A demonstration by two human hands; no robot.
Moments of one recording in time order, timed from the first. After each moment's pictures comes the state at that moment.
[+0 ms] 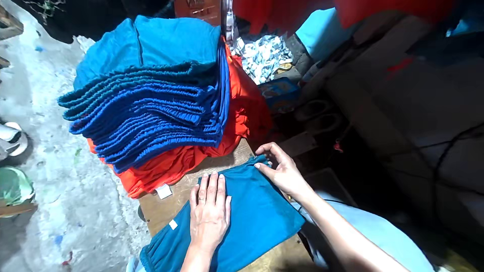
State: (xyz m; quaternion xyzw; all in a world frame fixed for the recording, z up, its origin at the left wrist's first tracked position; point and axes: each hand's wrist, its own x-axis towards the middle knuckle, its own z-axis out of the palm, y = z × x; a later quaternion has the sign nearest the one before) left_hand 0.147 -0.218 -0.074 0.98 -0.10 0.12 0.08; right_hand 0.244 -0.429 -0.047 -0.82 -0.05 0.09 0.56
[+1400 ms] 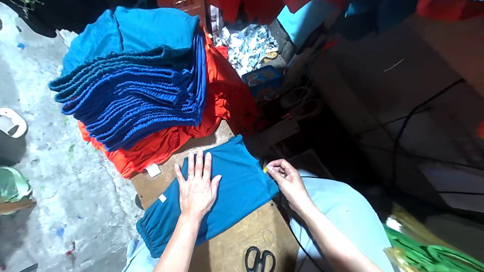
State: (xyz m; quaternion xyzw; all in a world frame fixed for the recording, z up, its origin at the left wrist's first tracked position) left_hand 0.140 -0.220 -0.071 0.99 -0.11 0.02 0.08; right_hand 0.142 -0.473 -0.046 -0.78 0.21 0.13 0.57
